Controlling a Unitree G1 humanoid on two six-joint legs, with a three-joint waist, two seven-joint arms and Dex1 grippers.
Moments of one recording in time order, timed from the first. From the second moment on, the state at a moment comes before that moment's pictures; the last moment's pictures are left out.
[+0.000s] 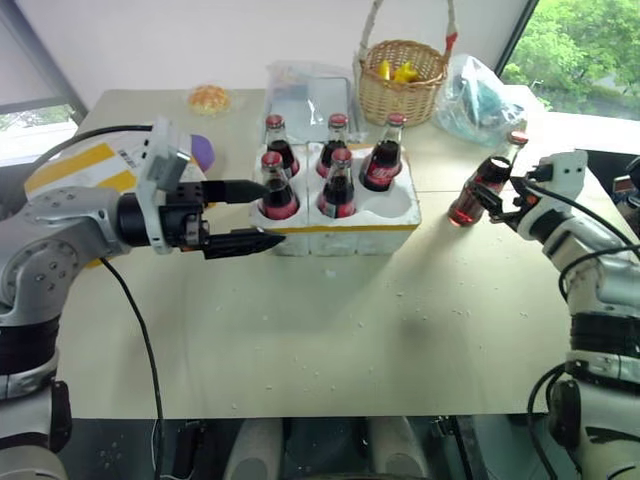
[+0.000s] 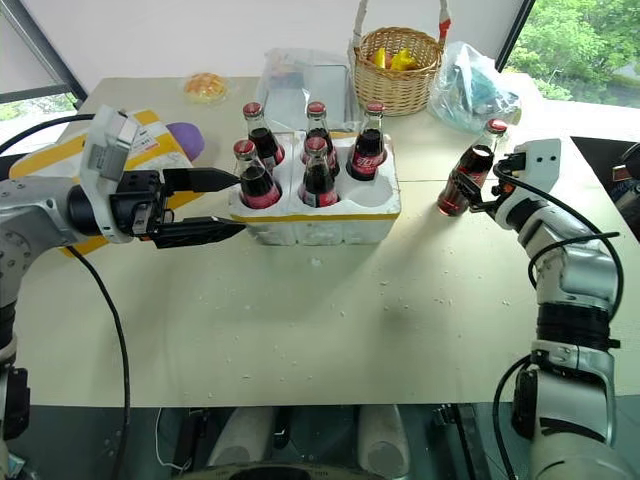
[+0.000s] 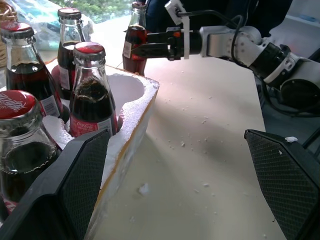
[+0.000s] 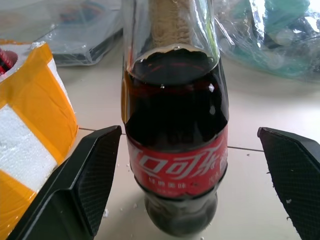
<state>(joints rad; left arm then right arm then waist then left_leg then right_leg) -0.59 0.89 0.15 -0.32 -0.95 0.89 -1.00 -0.62 -0.61 -0.31 0.36 0.37 0.46 0.51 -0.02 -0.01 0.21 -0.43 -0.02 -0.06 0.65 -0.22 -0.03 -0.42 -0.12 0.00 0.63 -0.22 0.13</state>
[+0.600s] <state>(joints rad) -0.59 0.90 0.18 -0.34 -0.97 0.91 -0.98 -0.69 -0.59 -0.28 0.51 0.34 0.37 0.57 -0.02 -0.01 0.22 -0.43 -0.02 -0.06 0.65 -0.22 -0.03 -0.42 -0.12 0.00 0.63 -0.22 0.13</state>
